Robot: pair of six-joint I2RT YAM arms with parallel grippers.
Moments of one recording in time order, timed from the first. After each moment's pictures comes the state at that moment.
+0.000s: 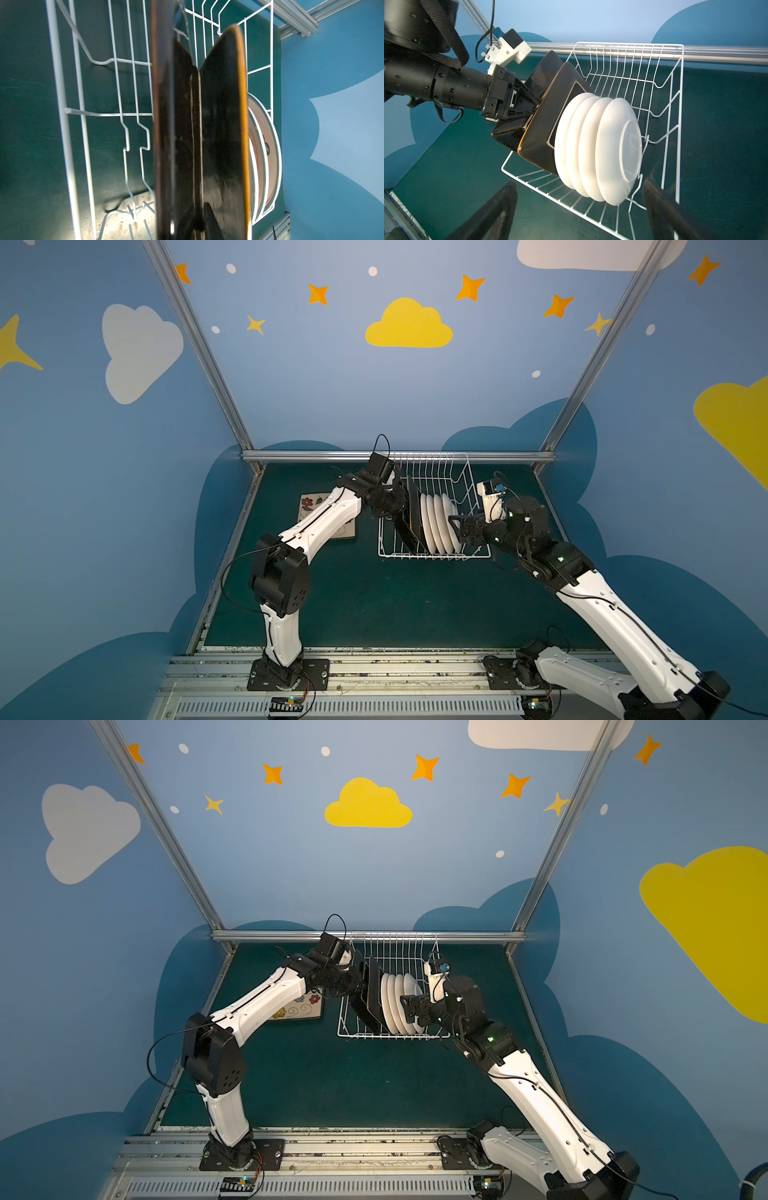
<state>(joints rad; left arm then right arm) -0.52 1.88 1.72 -0.74 0.27 -0.68 0.55 1.01 1.05 -0.52 -0.01 0.23</state>
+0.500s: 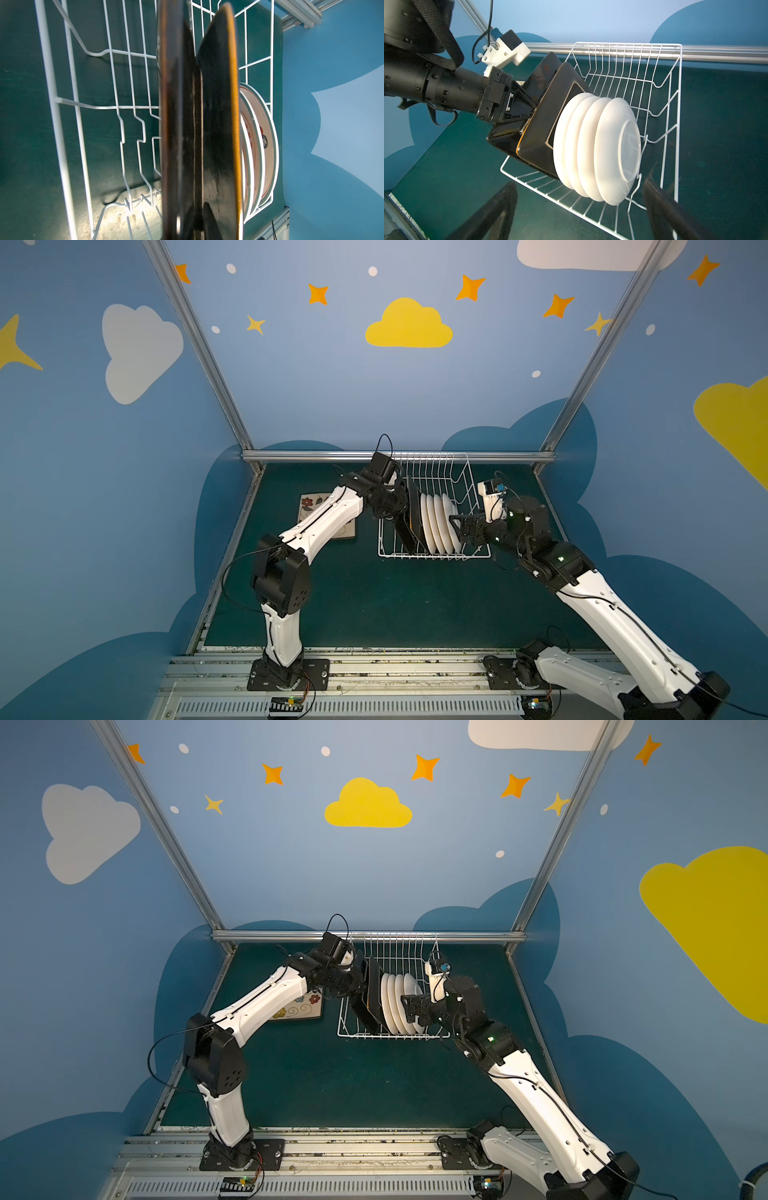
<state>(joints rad) -0.53 1.89 1.75 -0.79 0.27 -0.68 0.55 1.01 1.05 -0.52 -0.01 0.24</state>
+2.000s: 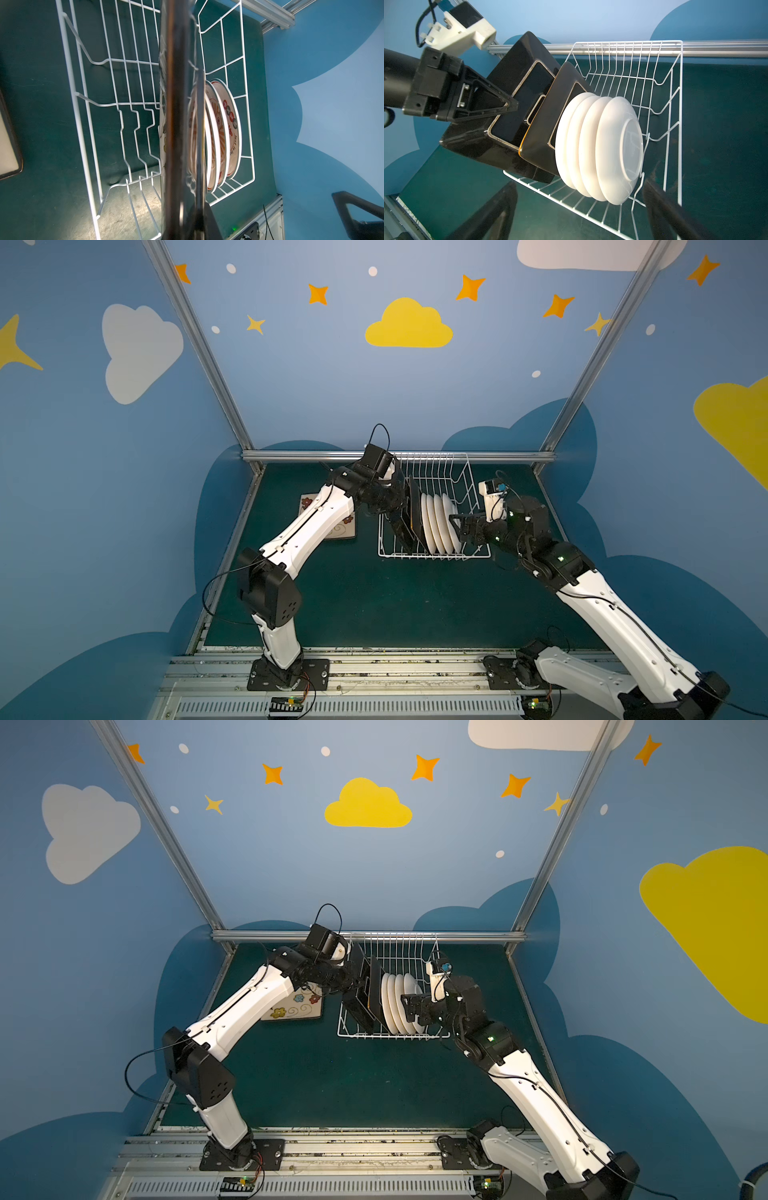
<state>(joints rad) -0.54 1.78 1.82 -0.92 0.27 -0.65 0.54 1.02 1.05 -0.52 -0.02 0.27</state>
